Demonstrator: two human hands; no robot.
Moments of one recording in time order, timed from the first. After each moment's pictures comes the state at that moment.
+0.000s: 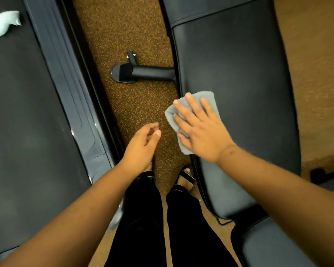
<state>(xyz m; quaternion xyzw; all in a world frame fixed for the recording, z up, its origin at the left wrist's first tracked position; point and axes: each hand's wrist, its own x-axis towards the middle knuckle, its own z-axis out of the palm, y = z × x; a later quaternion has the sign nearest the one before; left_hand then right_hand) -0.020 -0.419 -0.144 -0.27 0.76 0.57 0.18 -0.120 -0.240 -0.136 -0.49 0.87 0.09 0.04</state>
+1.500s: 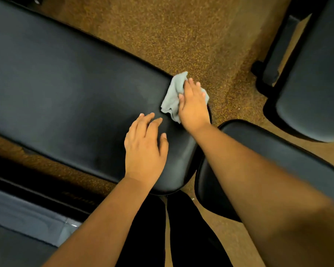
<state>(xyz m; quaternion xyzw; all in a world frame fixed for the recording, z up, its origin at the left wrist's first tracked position) -0.025 -0.163 -0.135 0.22 0.93 0.26 0.10 -0.054 0.016 -0.194 0.27 0.92 -0.28 0.08</state>
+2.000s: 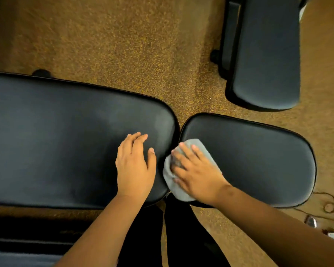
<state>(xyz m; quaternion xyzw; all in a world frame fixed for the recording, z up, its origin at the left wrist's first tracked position) -0.005 -0.131 -0.133 0.27 0.91 0.26 0.19 0.142 0.003 -0.151 0.01 0.97 -0.06 0.23</state>
